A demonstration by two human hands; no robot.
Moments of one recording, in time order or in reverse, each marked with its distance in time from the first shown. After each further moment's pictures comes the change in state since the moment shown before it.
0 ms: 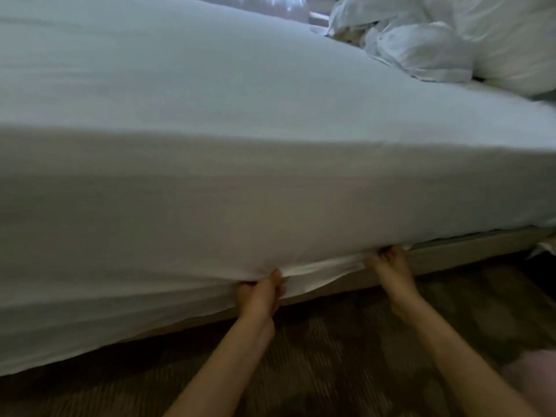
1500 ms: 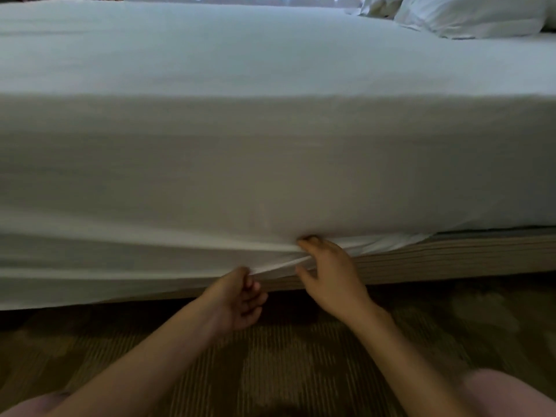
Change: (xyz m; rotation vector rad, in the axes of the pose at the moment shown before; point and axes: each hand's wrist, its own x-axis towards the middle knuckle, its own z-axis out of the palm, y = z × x) left_hand -0.031 -0.014 -0.003 0.233 0.013 -0.142; right_hand -0.050 -0.007 0.013 -0.614 -0.515 -0.785
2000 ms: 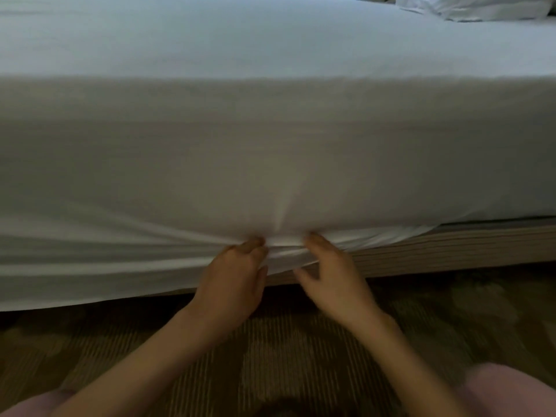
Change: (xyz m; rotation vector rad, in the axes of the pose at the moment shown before) left_hand 0.007 -0.001 -0.019 1.400 0.288 1.352; right_hand -0.009 -0.003 0.007 0.103 0.023 0.124
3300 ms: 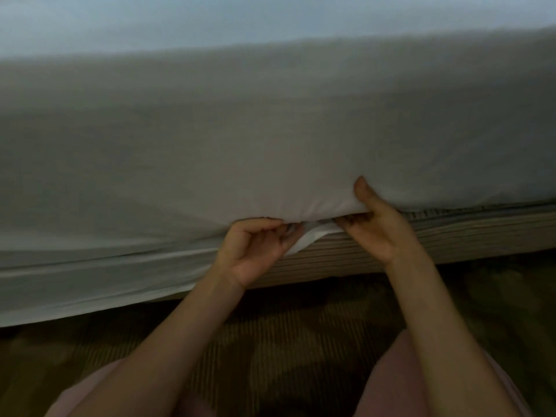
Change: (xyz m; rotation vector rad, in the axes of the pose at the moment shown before) left_hand 0.068 0.001 0.018 -2.381 -0.161 -0.681; right_hand 0.073 0.050 -0.033 1.758 -0.034 0.326
